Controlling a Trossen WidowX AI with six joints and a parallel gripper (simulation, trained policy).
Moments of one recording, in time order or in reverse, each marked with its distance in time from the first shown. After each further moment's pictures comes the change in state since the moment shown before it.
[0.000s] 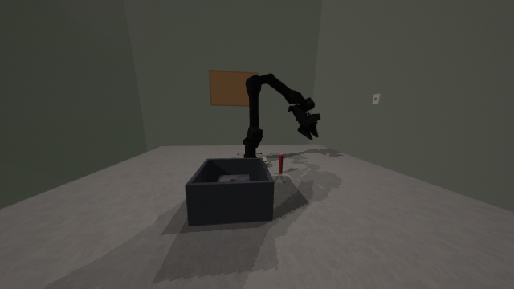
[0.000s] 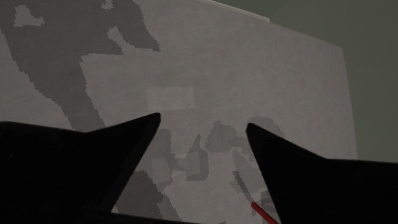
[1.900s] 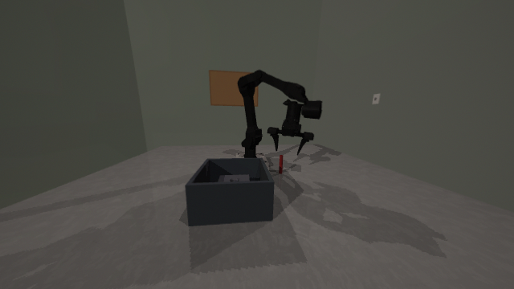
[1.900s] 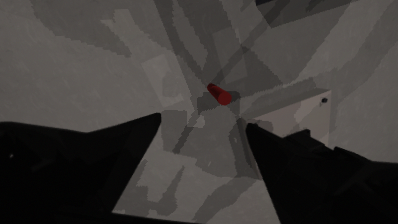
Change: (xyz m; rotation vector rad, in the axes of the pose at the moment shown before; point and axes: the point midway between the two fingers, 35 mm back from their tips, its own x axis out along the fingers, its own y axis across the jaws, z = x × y) arm -0.001 -0.182 -0.176 1.786 0.676 -0.425
